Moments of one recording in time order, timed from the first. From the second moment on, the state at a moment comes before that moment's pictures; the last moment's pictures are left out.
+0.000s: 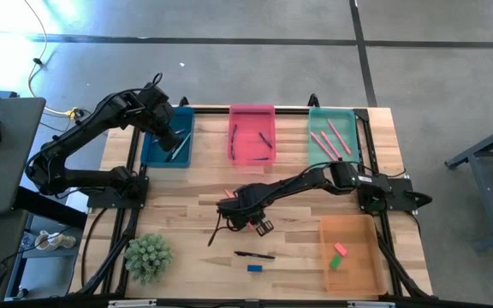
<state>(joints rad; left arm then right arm) 0.91 1.10 1.11 -1.21 0.02 0.05 0.19 2.38 1.93 -1.09 0.01 -0.40</state>
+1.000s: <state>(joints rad) 0.91 1.10 1.11 -1.20 0.02 0.05 0.19 2.29 1.93 -1.19 -0.02 -0.27</state>
